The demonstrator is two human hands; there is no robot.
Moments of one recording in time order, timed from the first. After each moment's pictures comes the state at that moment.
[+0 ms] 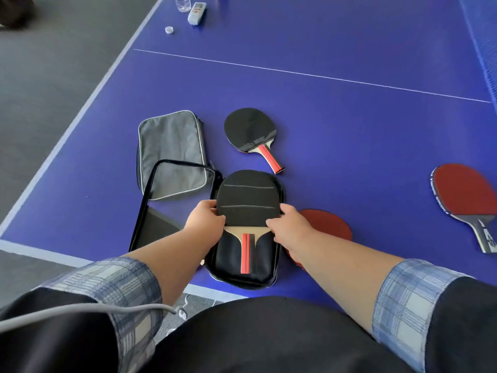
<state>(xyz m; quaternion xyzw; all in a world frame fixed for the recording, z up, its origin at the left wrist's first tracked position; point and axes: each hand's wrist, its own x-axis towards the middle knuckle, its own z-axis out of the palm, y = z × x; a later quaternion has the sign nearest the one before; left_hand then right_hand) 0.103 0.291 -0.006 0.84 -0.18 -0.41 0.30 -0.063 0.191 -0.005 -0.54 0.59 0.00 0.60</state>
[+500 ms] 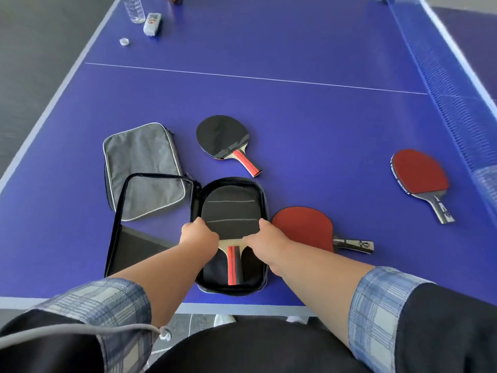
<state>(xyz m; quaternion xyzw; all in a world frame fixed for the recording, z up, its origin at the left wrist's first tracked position) 0.102 0.285 -0.017 0.88 -0.26 -0.38 0.08 -0.049 0.225 -0.007 -0.58 0.61 0.08 0.53</state>
